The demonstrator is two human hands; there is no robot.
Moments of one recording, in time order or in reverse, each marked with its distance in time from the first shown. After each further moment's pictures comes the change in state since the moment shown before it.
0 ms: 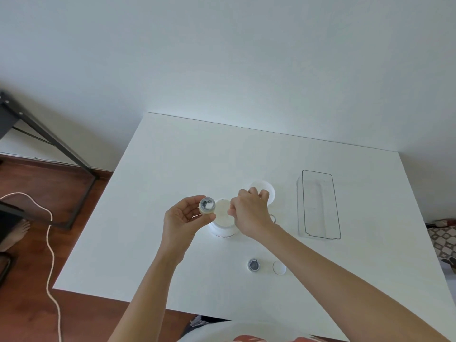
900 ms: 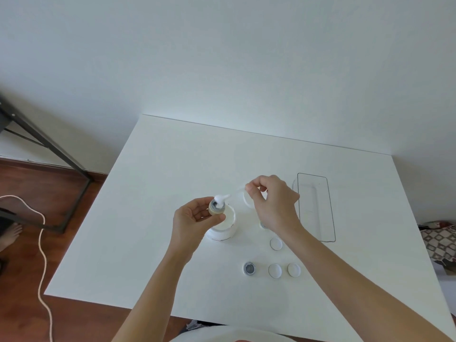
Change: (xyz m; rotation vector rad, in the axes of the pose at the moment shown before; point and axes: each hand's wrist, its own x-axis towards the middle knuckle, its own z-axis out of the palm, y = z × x) left_hand 0.005 0.003 0.027 0.010 -0.046 -0.024; right_hand -0.031 0.014 -0.078 0.604 0.279 0.325
